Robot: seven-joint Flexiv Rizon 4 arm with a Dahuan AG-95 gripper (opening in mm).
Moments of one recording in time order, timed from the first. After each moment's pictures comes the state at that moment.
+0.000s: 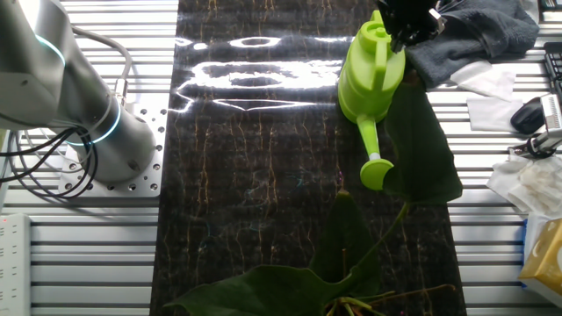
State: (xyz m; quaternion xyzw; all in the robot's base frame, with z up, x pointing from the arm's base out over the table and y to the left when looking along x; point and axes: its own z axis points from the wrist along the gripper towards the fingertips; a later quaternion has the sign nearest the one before) arm 0.568 0.104 0.222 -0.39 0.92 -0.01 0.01
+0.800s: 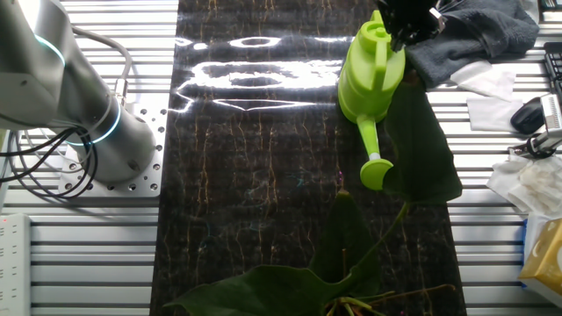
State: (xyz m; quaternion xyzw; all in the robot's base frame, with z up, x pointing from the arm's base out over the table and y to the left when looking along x) arm 0.567 0.107 0.224 -0.42 0.91 -0.01 0.01
